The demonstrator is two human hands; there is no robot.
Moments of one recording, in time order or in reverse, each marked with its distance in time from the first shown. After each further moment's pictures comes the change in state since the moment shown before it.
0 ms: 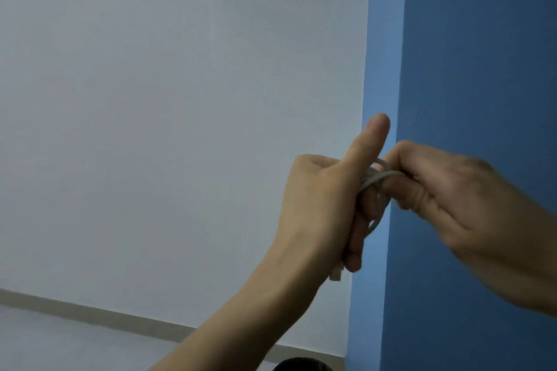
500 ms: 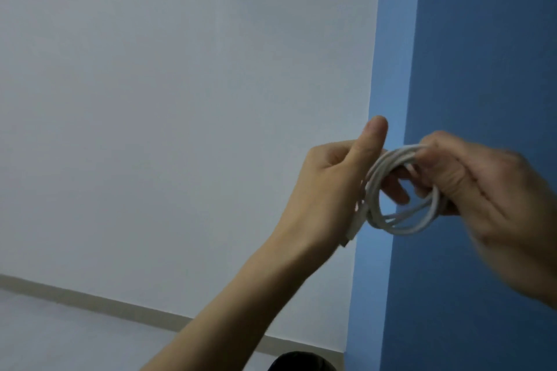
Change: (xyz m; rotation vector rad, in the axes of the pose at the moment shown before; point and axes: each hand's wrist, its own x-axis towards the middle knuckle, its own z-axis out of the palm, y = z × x) left_hand 0.018 -0.015 -0.014 0.037 -0.086 0.183; right_hand -0.001 0.013 0.008 0.065 0.166 0.030
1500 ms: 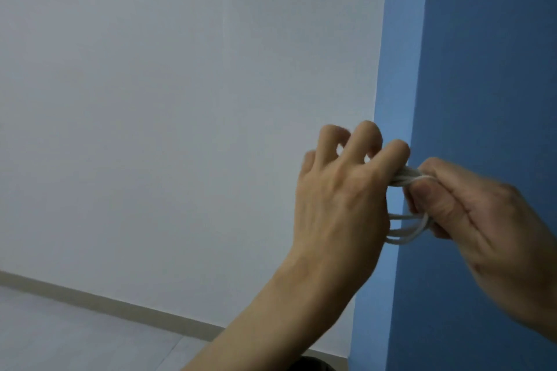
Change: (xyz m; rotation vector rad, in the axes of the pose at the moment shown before) left_hand -0.001 -0.020 0.004 1.057 0.382 0.579; right_hand -0.011 0.006 0.015 -0.075 -0.015 -0.005
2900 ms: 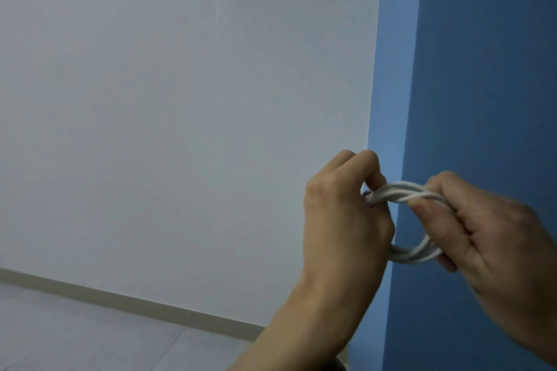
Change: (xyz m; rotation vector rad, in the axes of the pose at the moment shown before) left_hand -0.020 0.013 0.017 -0.485 -0.044 -0.394; right_hand -0.025 0.003 0.004 -0.095 0.069 -0.036
